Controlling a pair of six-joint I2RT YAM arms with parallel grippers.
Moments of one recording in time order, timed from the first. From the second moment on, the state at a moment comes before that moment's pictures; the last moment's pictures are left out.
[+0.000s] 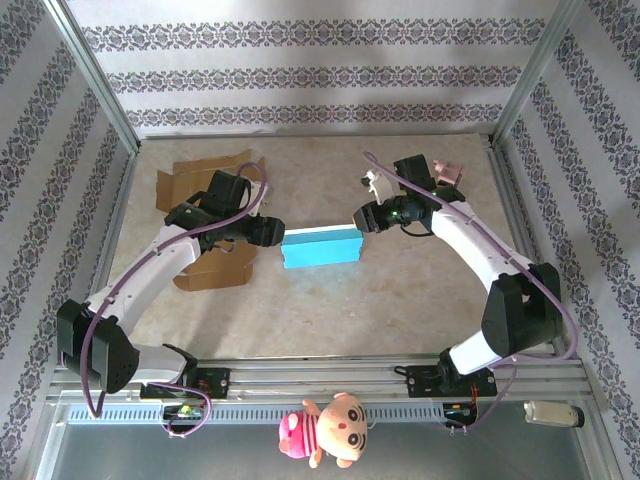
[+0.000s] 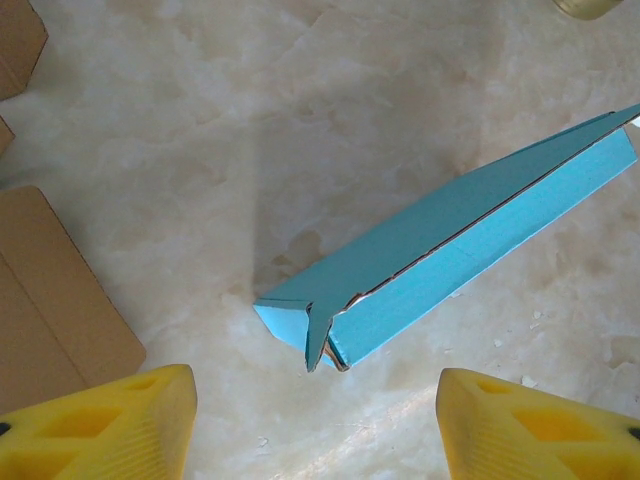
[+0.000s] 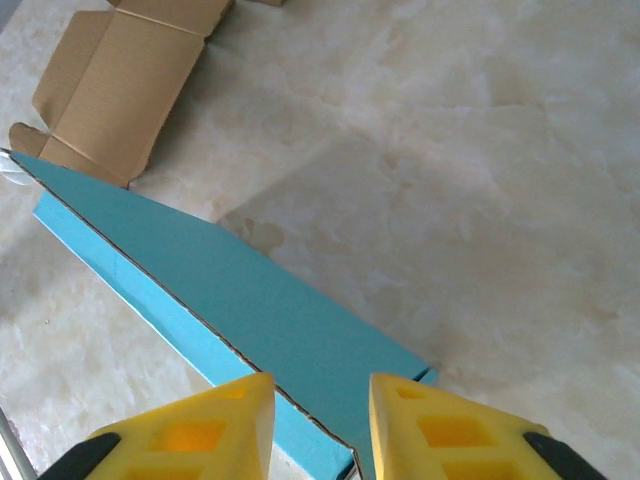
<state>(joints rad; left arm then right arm) -0.40 1.35 1.17 -0.74 0.23 -0.18 0.30 1.53 1.21 -0.64 -0.53 -0.06</state>
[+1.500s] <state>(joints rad) -0.40 1.38 1.12 -0.70 0.32 -0.24 0.26 1.45 1.08 -0.62 -0.56 -0.05</state>
